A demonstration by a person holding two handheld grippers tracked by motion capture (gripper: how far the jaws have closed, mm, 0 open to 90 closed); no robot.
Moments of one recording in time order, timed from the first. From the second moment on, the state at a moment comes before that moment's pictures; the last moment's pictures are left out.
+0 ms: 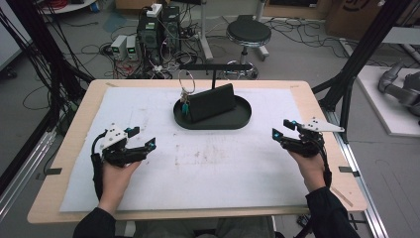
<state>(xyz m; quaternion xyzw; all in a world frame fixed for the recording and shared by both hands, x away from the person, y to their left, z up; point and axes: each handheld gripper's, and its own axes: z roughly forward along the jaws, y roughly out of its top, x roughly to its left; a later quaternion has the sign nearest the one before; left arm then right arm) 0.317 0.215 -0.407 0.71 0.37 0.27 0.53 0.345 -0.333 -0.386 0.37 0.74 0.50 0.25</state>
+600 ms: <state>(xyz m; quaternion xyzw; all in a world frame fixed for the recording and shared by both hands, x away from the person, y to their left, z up) 0.318 0.217 -0.405 0.71 0.38 0.28 0.53 0.348 -0.335 -0.389 0.38 0.74 0.49 0.24</state>
